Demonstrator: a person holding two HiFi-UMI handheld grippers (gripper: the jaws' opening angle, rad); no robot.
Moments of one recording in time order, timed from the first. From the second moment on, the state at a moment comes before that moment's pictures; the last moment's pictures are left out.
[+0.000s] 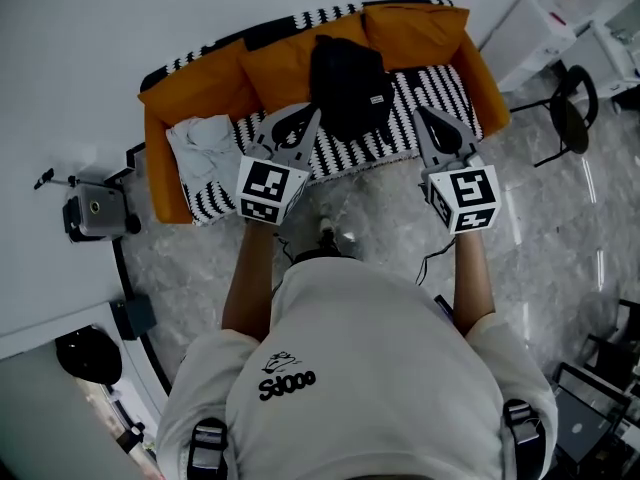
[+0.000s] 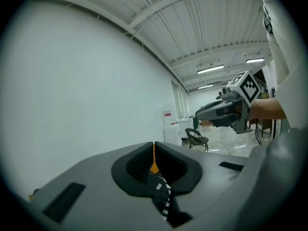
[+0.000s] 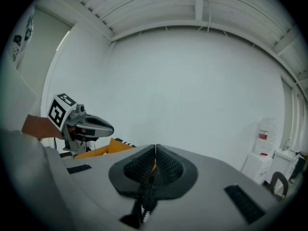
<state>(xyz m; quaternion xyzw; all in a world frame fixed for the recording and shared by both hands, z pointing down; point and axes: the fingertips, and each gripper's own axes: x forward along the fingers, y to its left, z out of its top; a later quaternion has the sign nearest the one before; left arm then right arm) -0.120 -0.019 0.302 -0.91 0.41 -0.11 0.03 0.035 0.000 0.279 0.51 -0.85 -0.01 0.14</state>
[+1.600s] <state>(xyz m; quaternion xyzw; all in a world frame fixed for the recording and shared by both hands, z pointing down) -0.092 -0.346 0.403 -0.89 0.41 -0.19 -0.08 0.049 -0.361 0.360 0.43 -0.88 0.00 0.21</state>
